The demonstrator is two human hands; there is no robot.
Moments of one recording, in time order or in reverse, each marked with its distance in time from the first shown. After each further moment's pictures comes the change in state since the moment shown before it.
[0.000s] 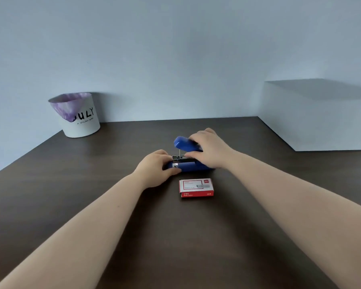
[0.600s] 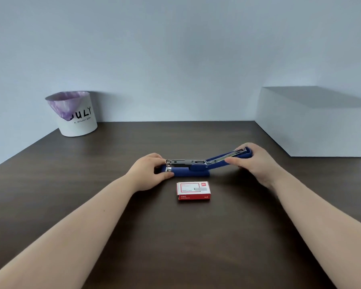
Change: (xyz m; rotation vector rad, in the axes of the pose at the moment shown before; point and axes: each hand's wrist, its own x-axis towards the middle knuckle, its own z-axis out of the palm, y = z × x) left_hand -0.007 -0.014 -0.003 -0.016 0.024 0.057; right_hand -0.069 0.078 -0.017 0.790 0.199 0.508
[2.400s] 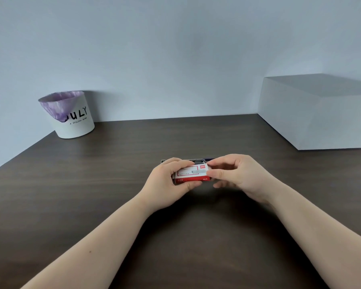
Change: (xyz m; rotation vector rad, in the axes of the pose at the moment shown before) left_hand -0.028 0.061 0.018 -0.421 0.158 0.079; right_hand -0.045 -0.025 0.042 0.229 -0.280 0.025
